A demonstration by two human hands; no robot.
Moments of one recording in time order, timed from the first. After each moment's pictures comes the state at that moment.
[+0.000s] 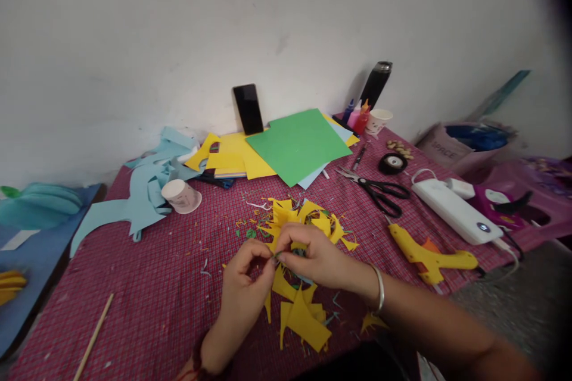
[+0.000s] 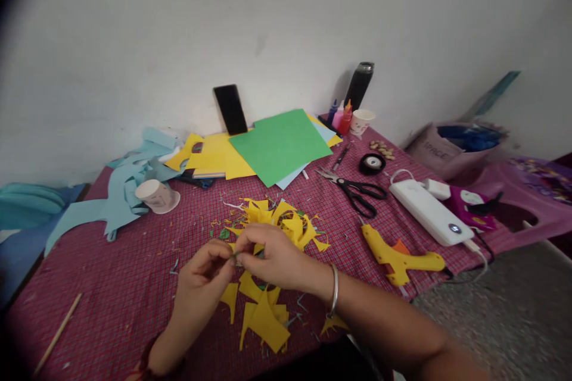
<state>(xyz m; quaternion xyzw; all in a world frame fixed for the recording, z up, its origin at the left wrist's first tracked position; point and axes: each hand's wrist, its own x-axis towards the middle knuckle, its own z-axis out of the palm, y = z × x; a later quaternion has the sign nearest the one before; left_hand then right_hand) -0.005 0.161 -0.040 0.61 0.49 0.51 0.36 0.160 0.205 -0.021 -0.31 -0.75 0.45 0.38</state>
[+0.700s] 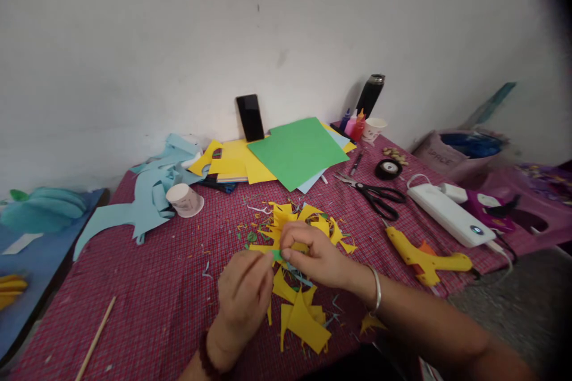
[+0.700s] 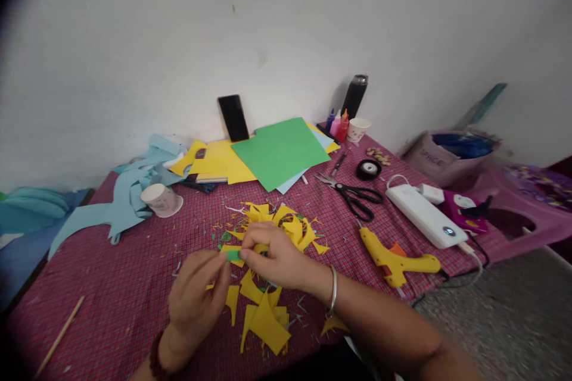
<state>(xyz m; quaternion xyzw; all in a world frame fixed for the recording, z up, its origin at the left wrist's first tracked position) -0.022 0.151 -0.050 0.72 0.45 0.53 0.06 0.164 0.206 -0.015 -0.29 -0.76 0.42 0.40</state>
